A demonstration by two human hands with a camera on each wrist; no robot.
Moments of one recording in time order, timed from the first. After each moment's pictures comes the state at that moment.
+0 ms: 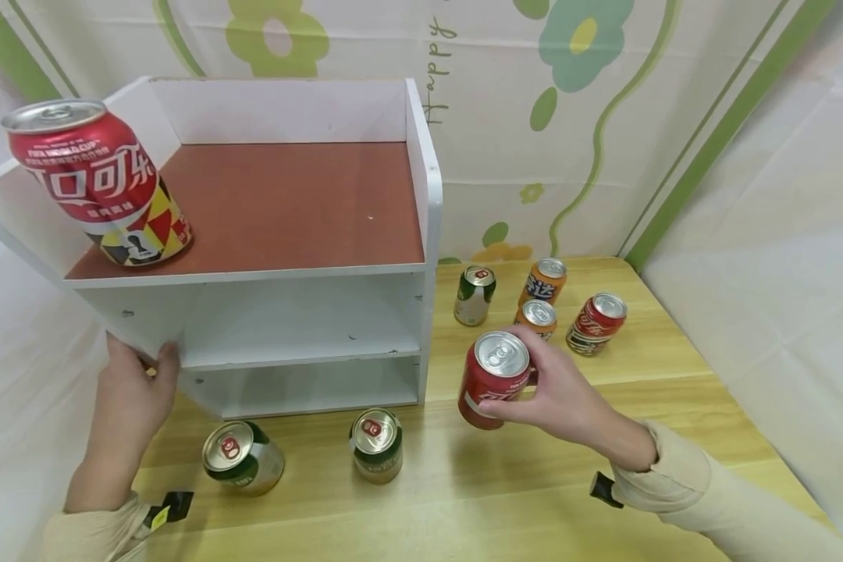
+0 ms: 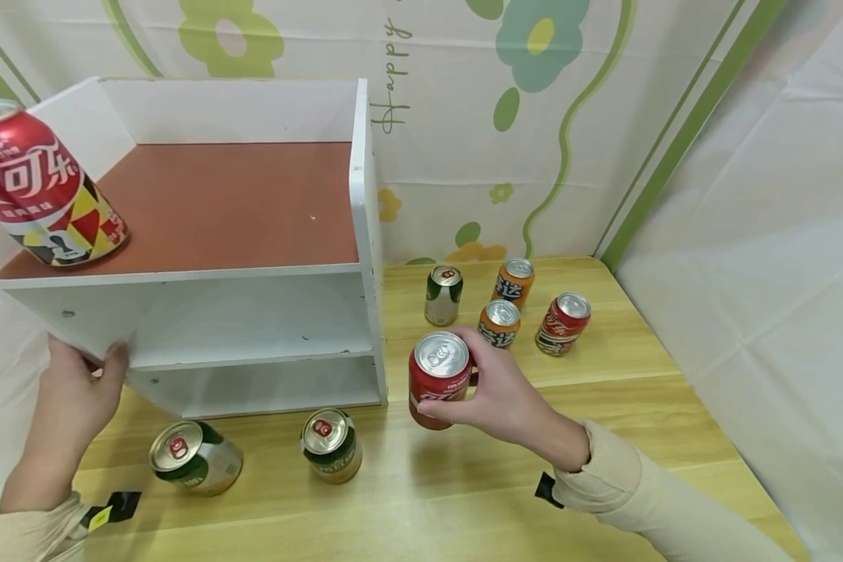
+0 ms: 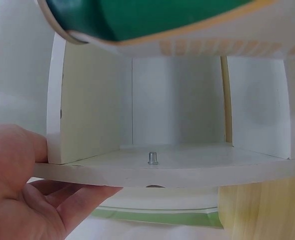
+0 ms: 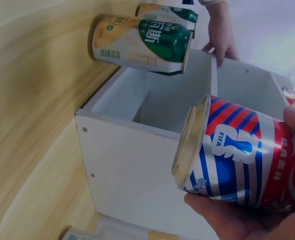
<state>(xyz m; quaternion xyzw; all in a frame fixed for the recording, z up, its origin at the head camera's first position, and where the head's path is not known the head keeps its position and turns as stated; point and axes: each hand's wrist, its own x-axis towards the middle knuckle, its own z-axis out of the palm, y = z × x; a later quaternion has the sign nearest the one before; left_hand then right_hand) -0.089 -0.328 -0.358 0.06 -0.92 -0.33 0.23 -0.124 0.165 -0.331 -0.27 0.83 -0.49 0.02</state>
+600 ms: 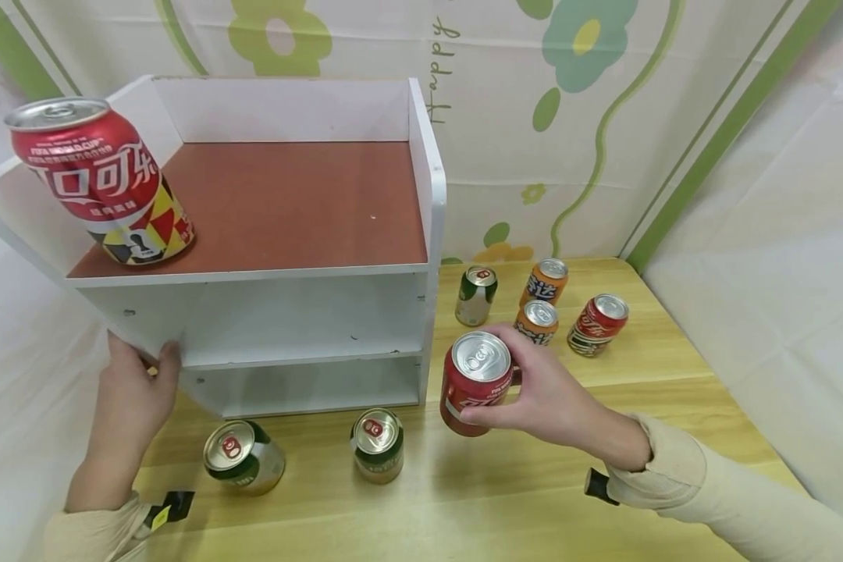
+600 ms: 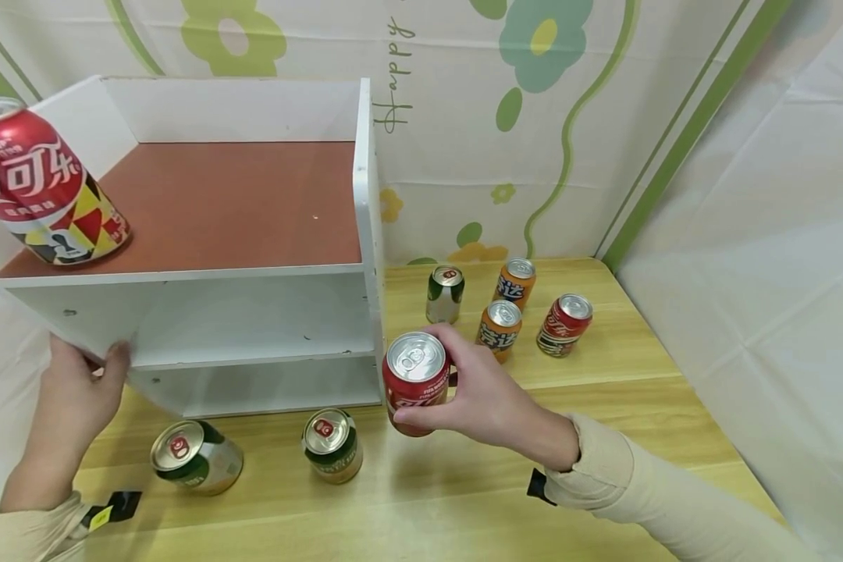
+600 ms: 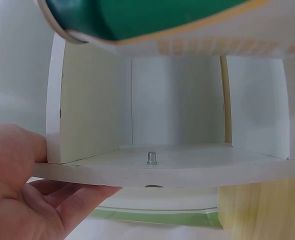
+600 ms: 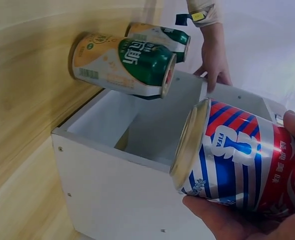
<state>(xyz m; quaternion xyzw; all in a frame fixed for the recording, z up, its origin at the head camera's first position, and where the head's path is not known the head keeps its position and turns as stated) -0.090 -0.329 -0.358 0.07 -0.92 -0.33 0.22 -0.118 0.144 -0.311 -0.29 0.83 -0.48 0.04</state>
